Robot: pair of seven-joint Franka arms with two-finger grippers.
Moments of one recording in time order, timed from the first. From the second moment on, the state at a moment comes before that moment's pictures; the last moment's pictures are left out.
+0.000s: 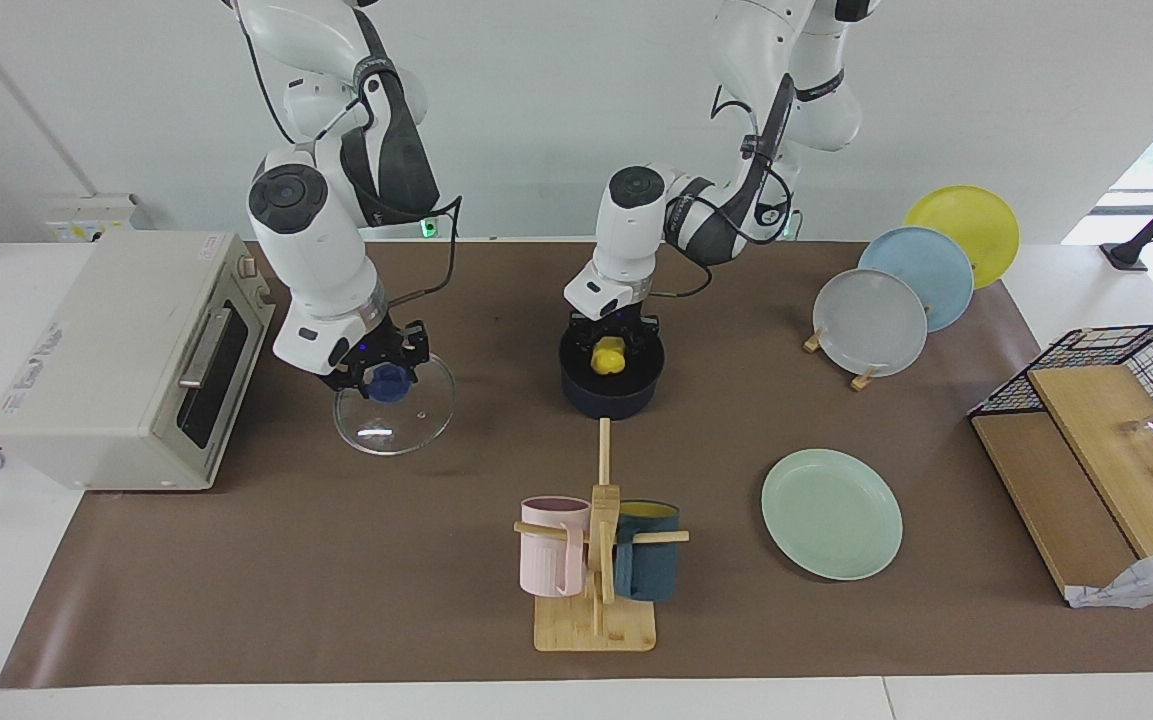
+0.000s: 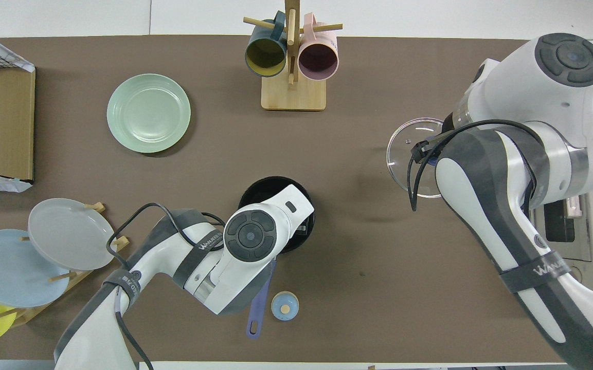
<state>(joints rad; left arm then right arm) -0.73 0.19 -0.04 -2.13 0.01 2.41 -0.61 0.14 0.20 0.06 -1.70 0.02 1.84 -0.13</state>
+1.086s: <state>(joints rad) -0.50 0.00 -0.01 -1.78 0.01 1.86 -0.53 0.37 0.22 0.07 -1.55 0.02 1.77 0.23</state>
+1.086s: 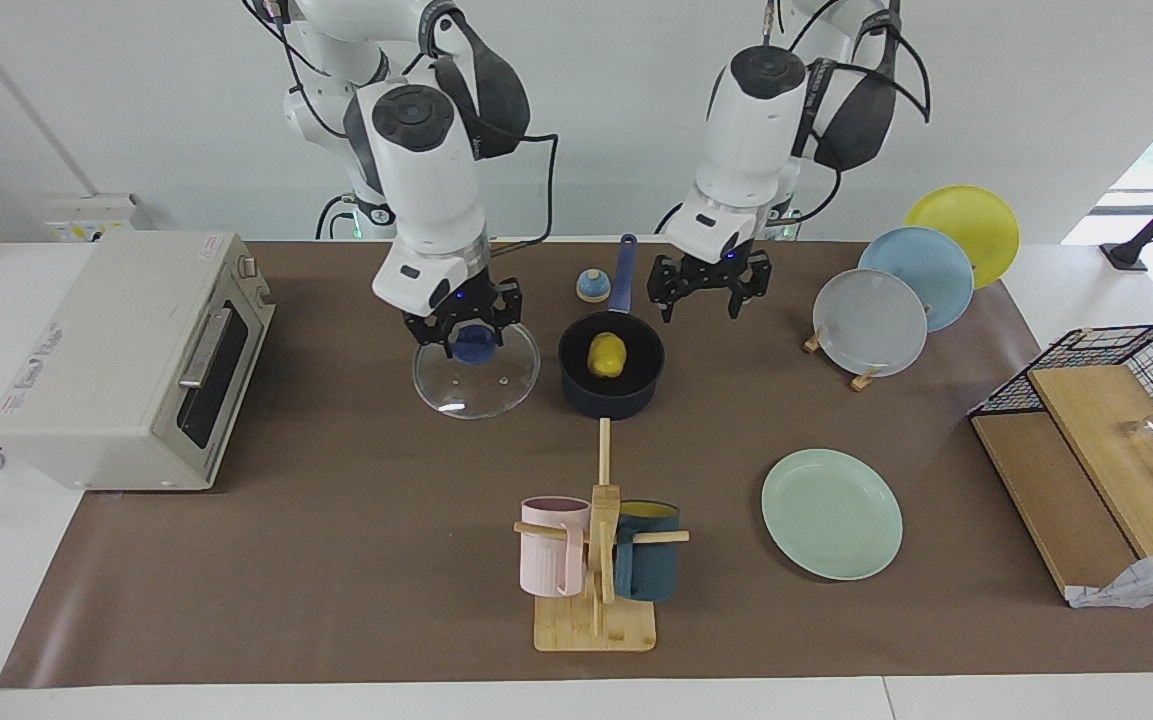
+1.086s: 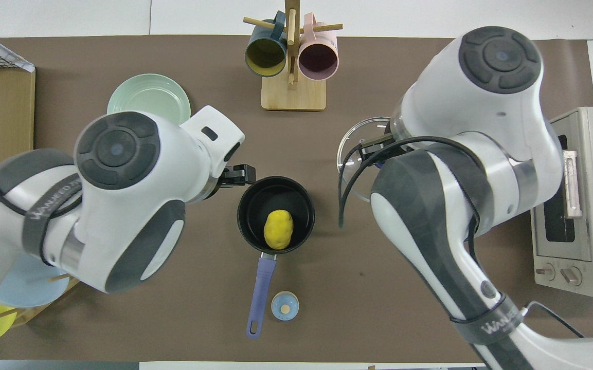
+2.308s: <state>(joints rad) -0.10 -0.09 0.00 -1.65 0.01 1.60 -0.01 0.71 0.44 0.05 -1.41 -0.03 1.82 0.80</state>
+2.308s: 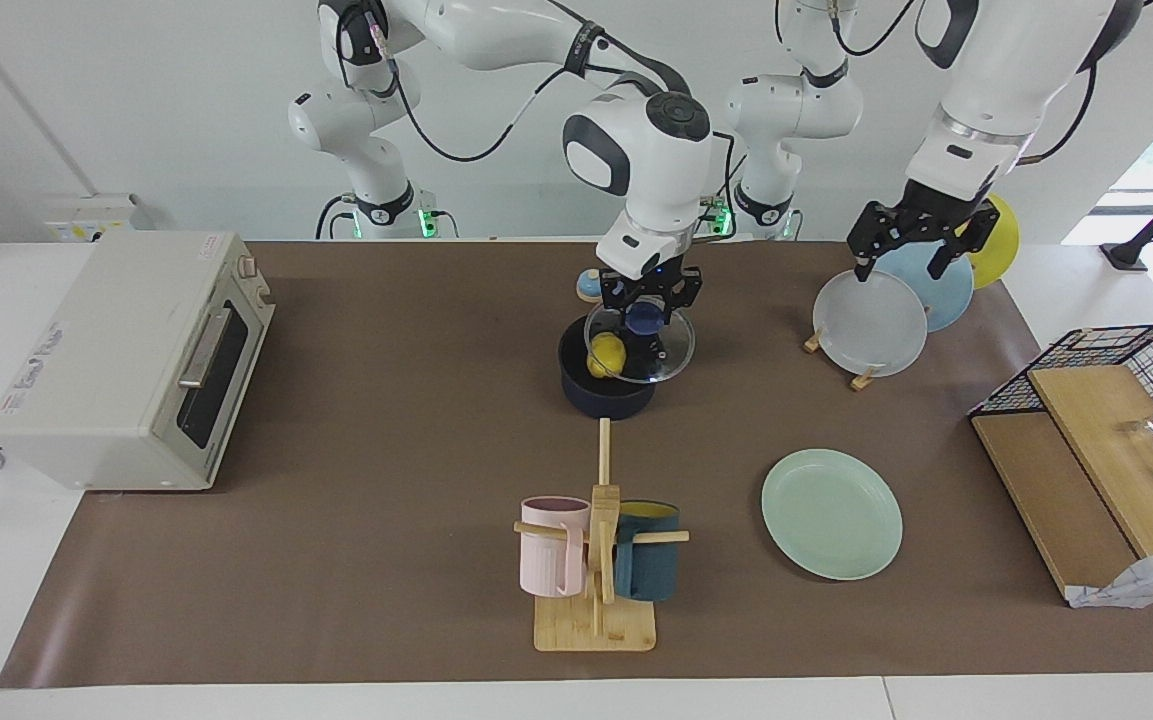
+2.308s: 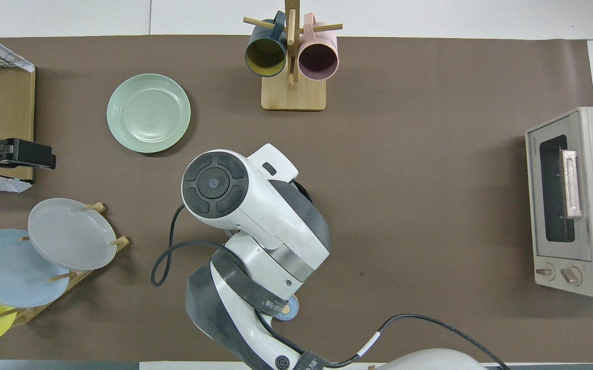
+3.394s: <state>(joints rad) -0.10 -0.08 -0.05 -1.63 0.01 1.60 -0.11 0.70 0.35 0.06 -1.65 -0.03 2.01 0.84</state>
